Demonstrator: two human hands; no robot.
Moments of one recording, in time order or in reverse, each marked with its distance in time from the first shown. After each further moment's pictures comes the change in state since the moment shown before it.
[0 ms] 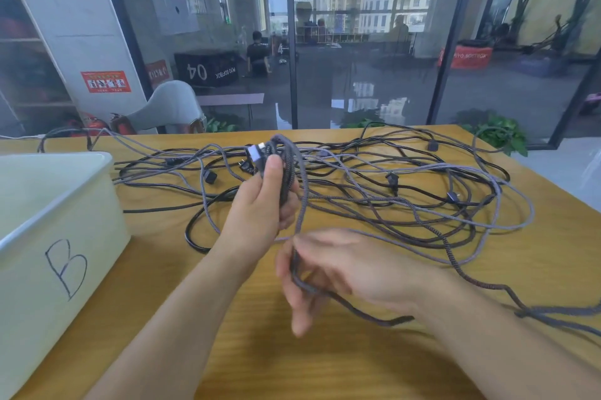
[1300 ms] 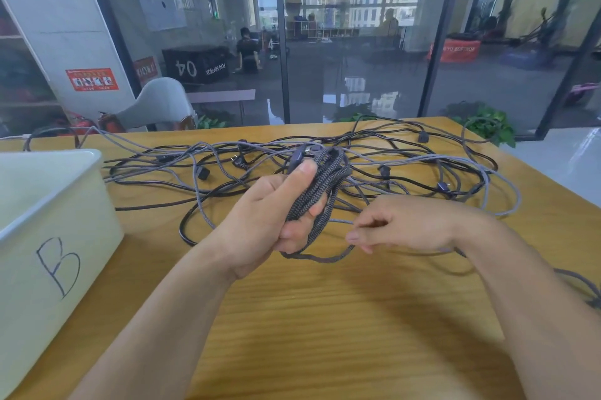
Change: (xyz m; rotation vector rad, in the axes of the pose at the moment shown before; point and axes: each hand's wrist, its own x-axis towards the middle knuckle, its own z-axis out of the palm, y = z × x) left_hand -0.015 0.018 -0.002 -0.162 -0.500 -0.082; right_hand -0.031 -0.011 -0.090 -0.975 0.184 0.239
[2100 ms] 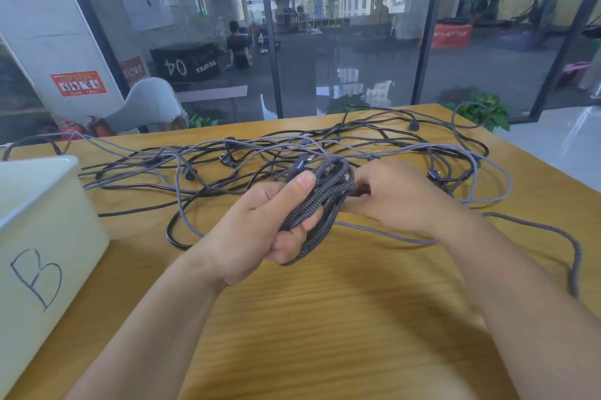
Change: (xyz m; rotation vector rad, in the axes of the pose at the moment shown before) left_hand 0.002 -0.006 0.008 0.047 -0.084 -0.050; right_hand 0.011 0.001 0.004 -0.149 0.523 0.041
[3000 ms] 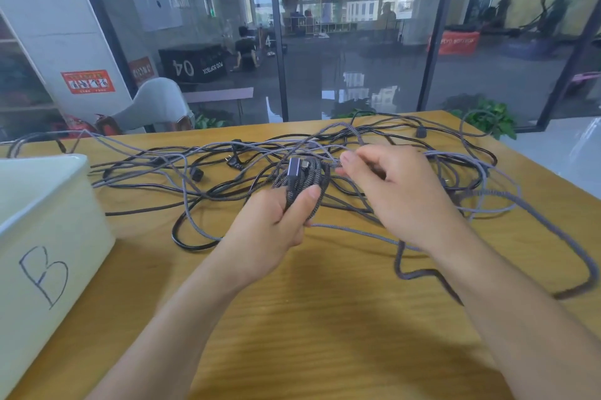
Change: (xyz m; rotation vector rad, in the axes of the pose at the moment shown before) left_hand 0.007 -0.015 -0.001 0.502 0.362 0.073; right_hand -0.018 -0.047 -0.009 0.410 0.354 0.086
